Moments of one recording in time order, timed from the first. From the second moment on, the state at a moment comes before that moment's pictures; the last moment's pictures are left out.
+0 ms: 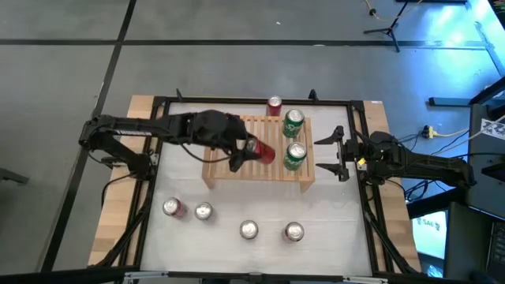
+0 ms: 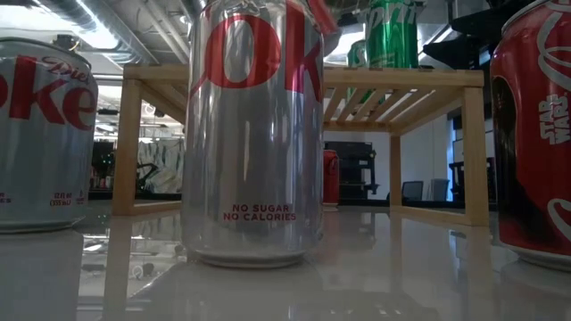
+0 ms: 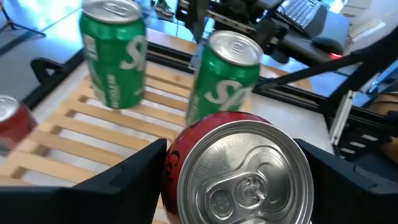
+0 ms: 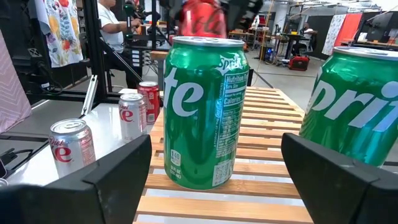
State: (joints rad) left arm 0.03 1.42 1.36 -0.38 -0.04 -0.30; right arm -0.17 0.37 0.30 0.05 -0.23 -0.08
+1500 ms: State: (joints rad) left arm 0.06 1.50 1.36 -0.39 -0.04 -0.29; right arm -0.17 0.37 0.30 0.05 -0.23 -0.08
